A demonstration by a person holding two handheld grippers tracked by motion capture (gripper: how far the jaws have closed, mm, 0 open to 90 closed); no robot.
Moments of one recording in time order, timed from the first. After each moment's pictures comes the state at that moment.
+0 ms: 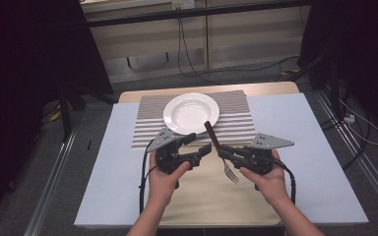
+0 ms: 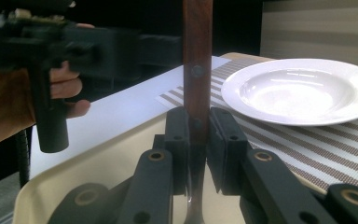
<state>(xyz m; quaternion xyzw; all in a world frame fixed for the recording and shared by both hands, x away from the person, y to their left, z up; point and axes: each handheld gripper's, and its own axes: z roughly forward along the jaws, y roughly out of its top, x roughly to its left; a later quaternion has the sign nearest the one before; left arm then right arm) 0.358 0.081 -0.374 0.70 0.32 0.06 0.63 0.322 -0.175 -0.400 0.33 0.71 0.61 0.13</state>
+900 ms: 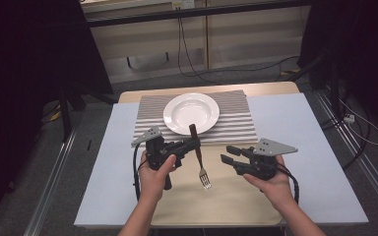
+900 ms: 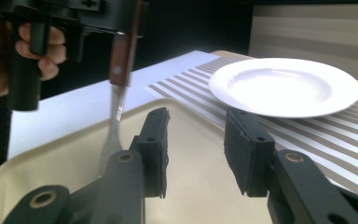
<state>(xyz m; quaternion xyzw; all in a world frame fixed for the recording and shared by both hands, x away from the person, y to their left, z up) 0.364 0.119 -0.372 0.69 0.32 -0.03 0.64 0.314 -0.187 -0.410 0.32 0.72 0.59 0.17</state>
